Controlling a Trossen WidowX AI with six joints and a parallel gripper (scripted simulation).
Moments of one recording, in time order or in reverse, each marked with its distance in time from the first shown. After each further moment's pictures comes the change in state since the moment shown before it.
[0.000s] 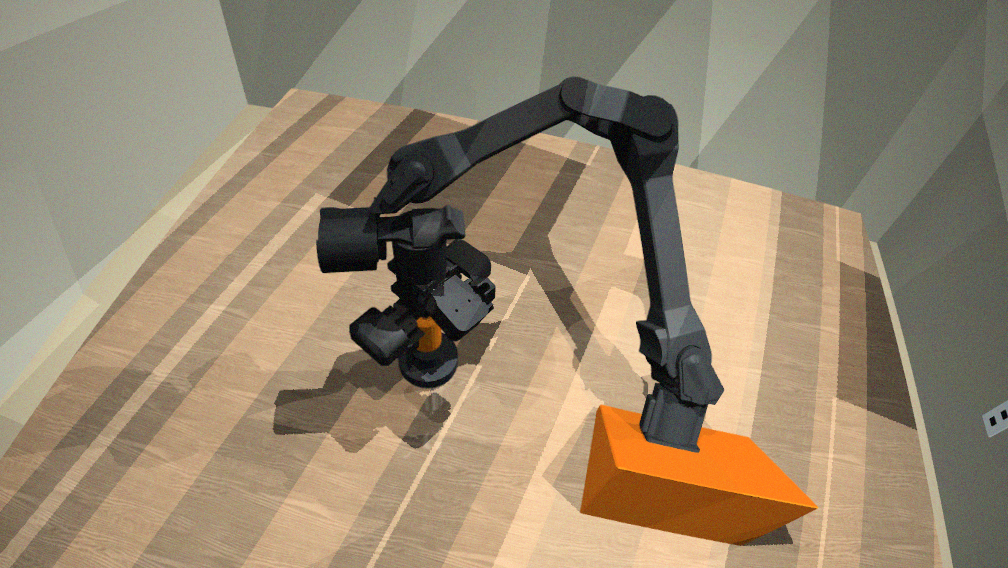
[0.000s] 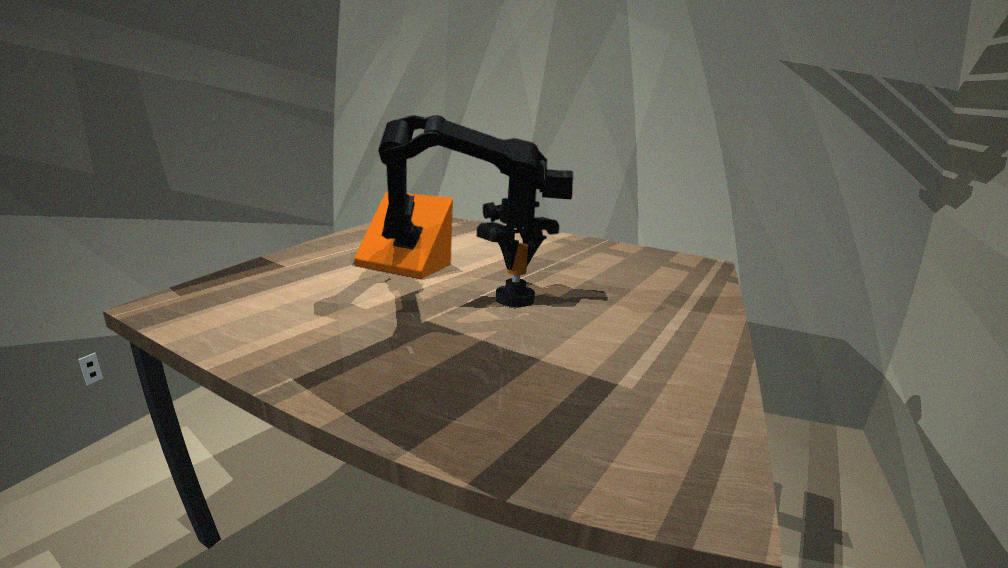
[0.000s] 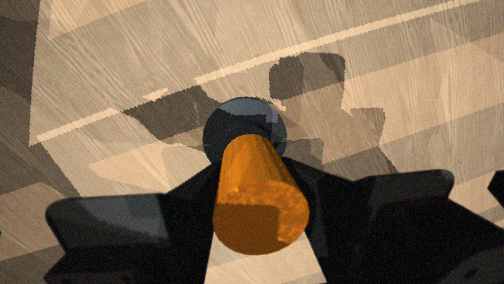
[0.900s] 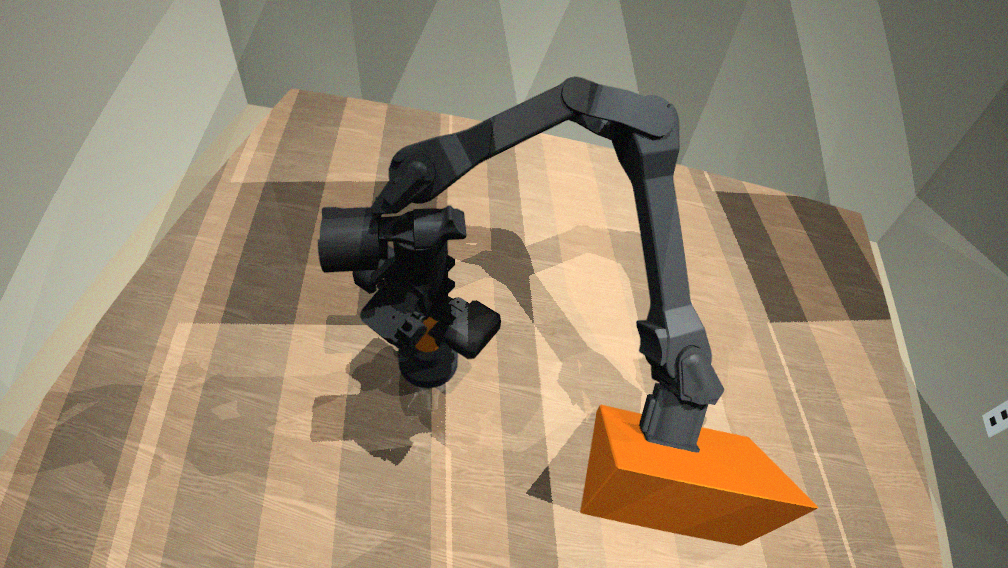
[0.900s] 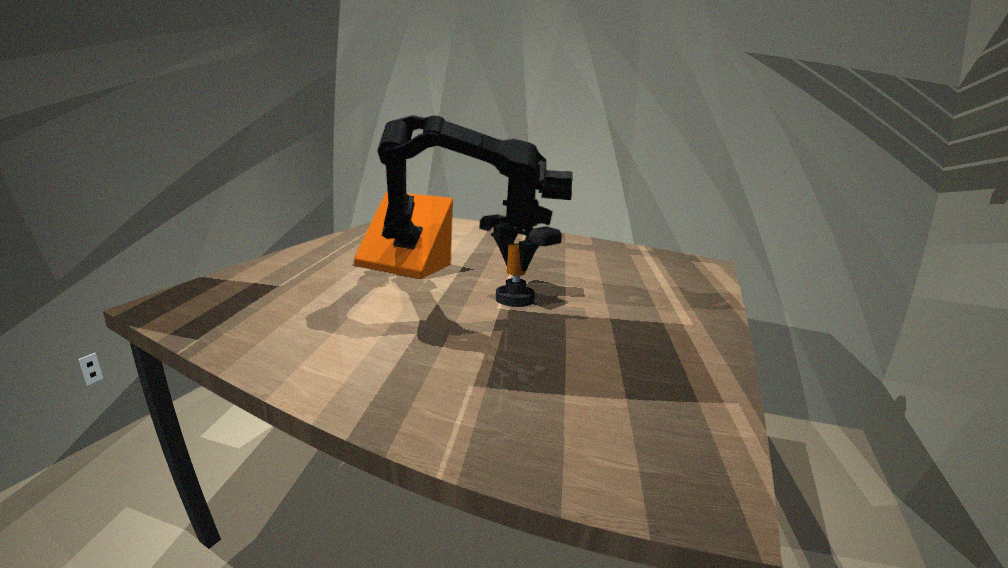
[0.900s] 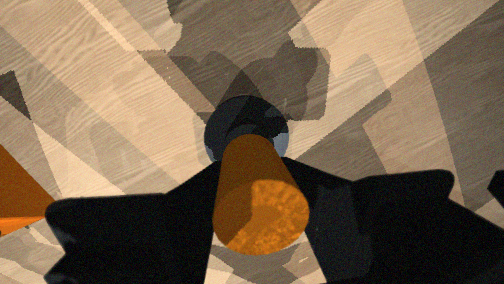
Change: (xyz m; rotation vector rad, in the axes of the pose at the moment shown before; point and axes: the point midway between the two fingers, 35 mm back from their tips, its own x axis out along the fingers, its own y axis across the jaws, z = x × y) arm 0.001 0.001 0.000 1.486 -0.001 -0.002
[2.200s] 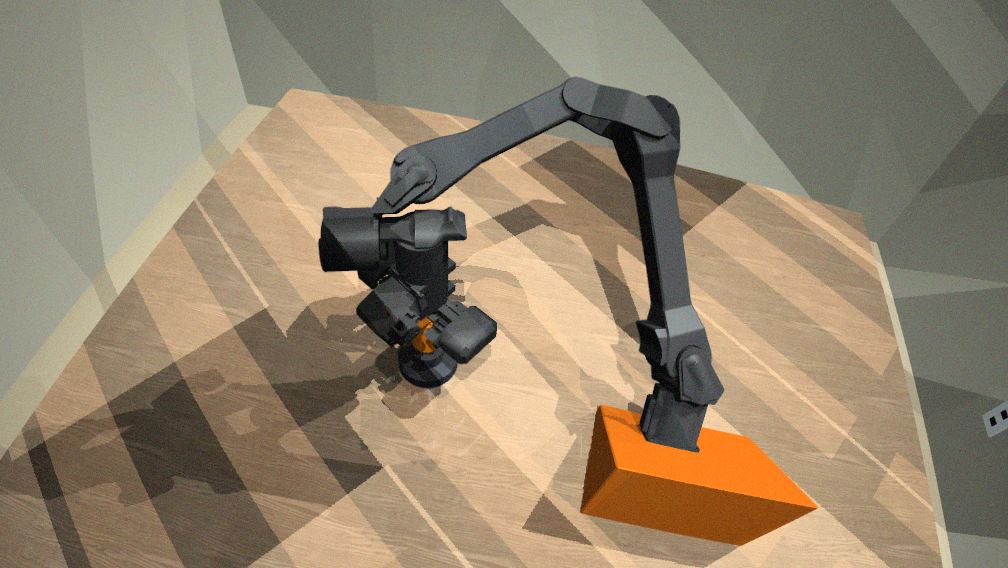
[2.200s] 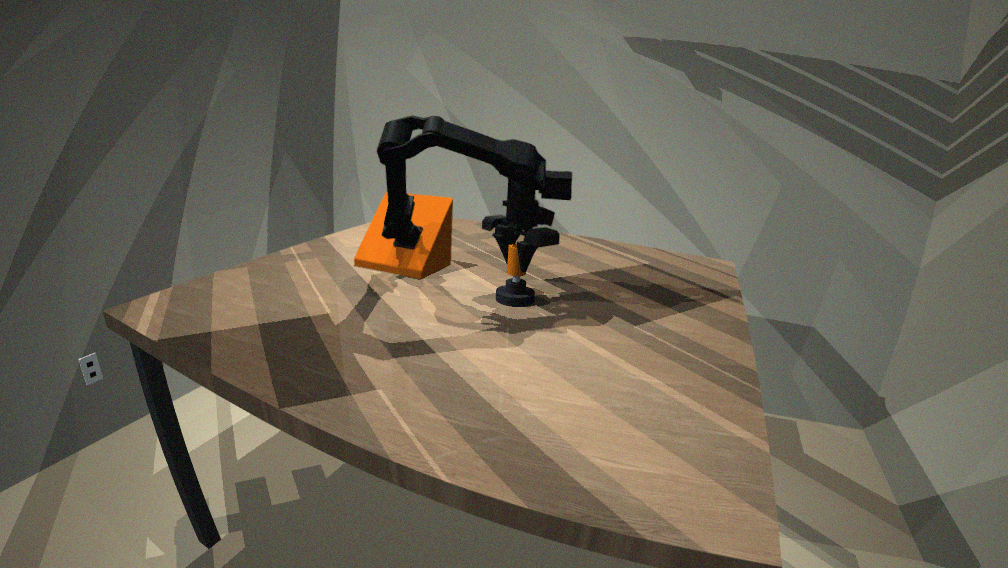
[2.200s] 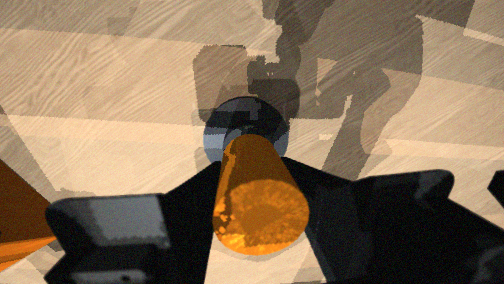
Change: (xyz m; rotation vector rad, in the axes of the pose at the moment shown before) arm 0.002 0.000 0.001 0.109 -0.004 -0.003
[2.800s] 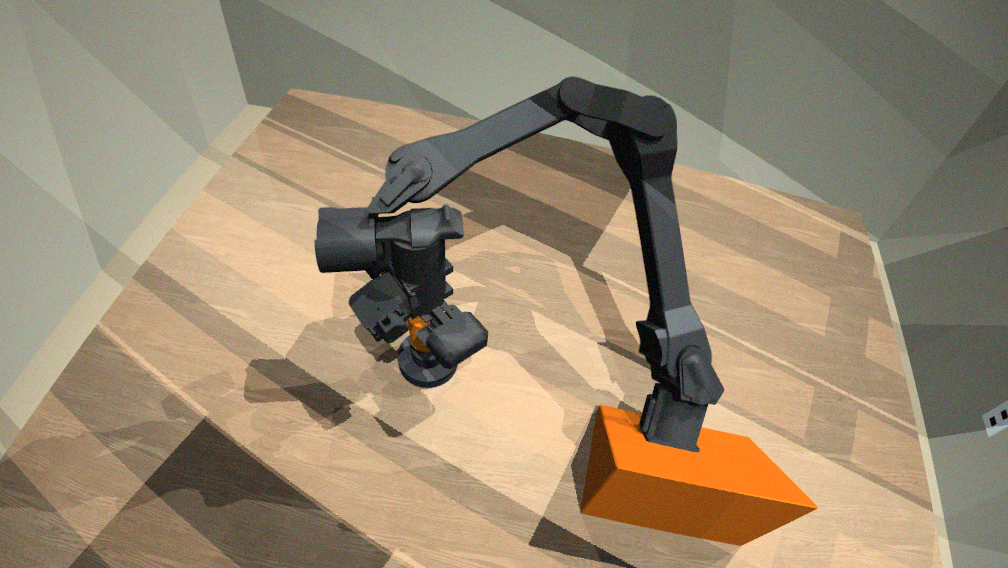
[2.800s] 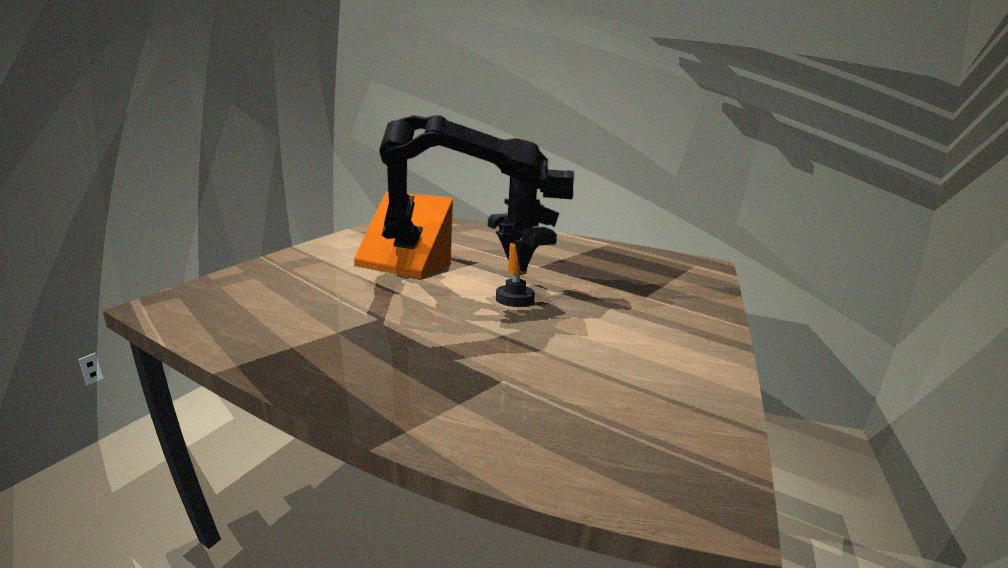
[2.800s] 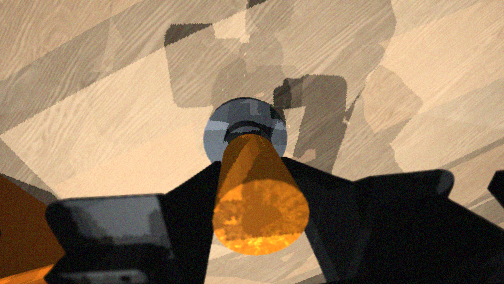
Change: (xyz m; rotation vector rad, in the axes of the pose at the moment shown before) arm -0.003 -0.002 0.002 0.173 0.007 0.002
